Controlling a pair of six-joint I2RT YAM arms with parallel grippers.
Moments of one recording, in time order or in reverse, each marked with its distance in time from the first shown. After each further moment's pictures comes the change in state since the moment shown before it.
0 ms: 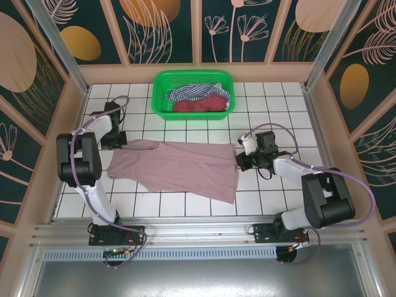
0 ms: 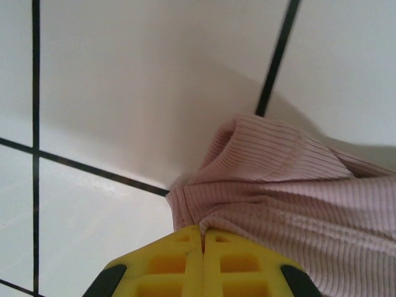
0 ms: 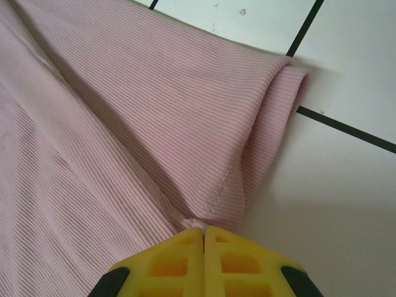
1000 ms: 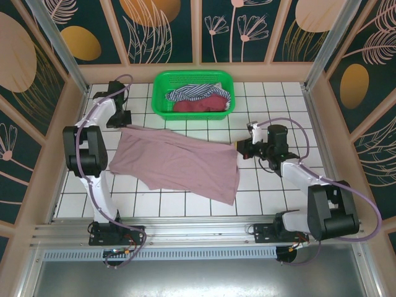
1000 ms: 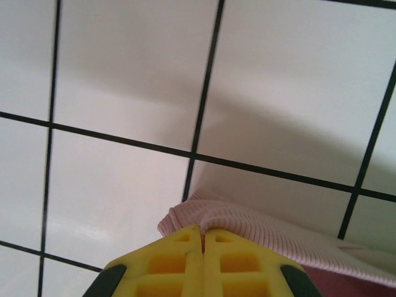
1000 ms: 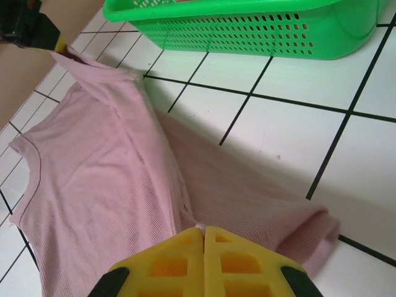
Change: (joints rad) left arm -0.048 0.136 0.372 -0.089 0.043 0.005; right arm -0.093 -0.117 -0.030 0.257 -0.233 0.214
